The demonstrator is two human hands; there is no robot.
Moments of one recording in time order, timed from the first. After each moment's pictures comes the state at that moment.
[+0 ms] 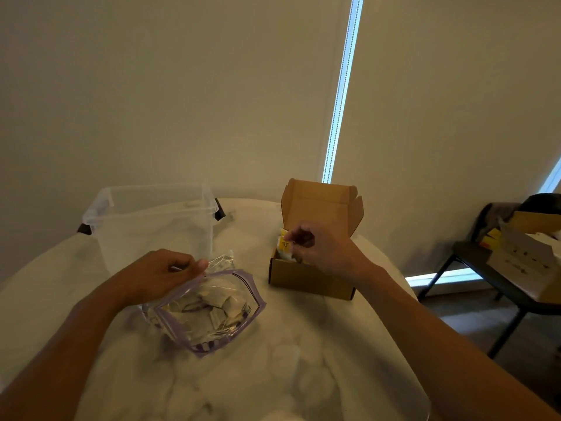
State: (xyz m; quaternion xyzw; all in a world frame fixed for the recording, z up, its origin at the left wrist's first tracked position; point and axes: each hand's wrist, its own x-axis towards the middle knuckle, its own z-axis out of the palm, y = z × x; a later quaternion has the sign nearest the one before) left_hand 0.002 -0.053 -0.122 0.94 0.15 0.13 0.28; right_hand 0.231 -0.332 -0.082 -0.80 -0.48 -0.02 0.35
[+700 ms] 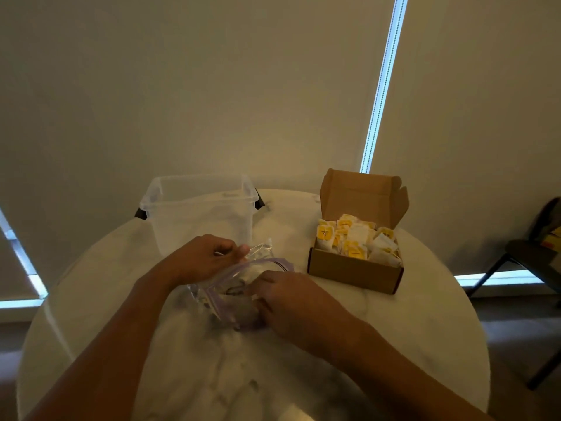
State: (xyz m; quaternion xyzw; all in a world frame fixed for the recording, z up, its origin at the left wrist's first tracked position) left_hand 0.006 -0.039 -0.132 0.95 0.14 0.13 0.26; right_hand 0.086 -0.290 -0.120 -0.74 -0.66 -0.05 0.15
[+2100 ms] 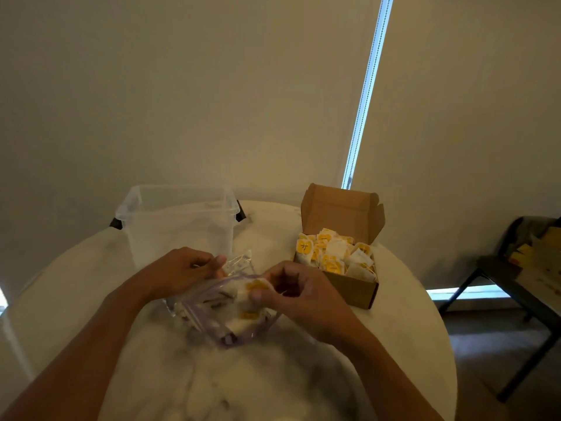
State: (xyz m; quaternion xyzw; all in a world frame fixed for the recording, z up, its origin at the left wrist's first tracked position) left_hand 0.003 -0.044 -0.129 0.94 0.16 0.11 0.30; right_hand 0.115 -0.331 -0.106 -0.68 -0.47 0.18 0.53
